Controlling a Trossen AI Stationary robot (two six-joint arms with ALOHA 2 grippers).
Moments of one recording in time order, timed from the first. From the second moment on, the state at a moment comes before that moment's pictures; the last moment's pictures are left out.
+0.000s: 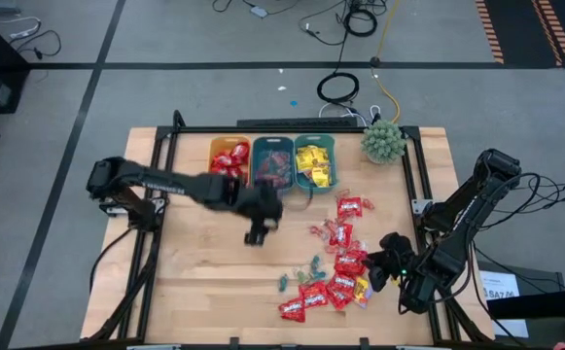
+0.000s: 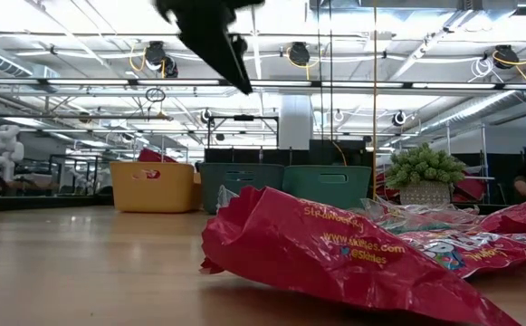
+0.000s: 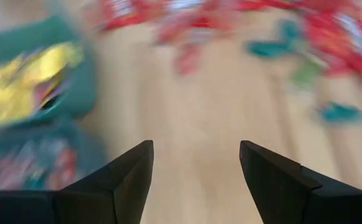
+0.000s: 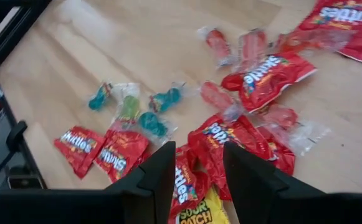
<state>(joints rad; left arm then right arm) -0.10 1.64 1.36 -0.71 -0.05 0.14 0.96 1.32 0.88 -0.87 0.73 1.87</state>
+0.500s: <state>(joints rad) -0.37 1.81 1.31 -0.29 -0.07 0.06 0.96 1.32 0.88 -0.68 0.70 1.62</state>
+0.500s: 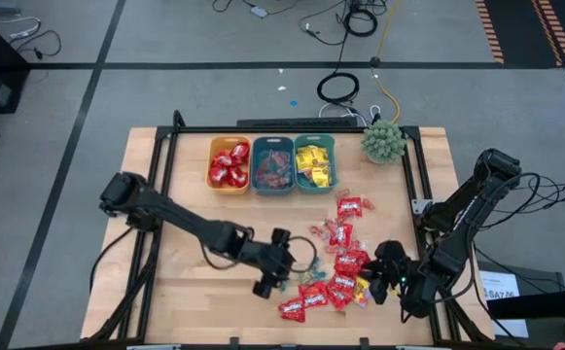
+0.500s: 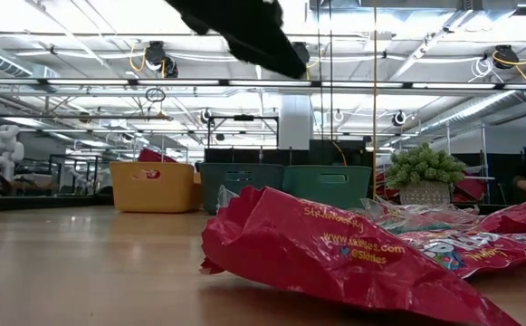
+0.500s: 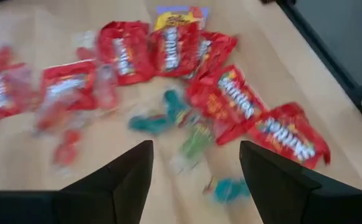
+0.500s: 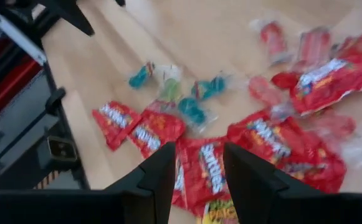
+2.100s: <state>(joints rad) 0.17 1.68 1.31 -0.32 -0.18 -0.02 0.97 1.32 0.88 -0.60 0.69 1.61</state>
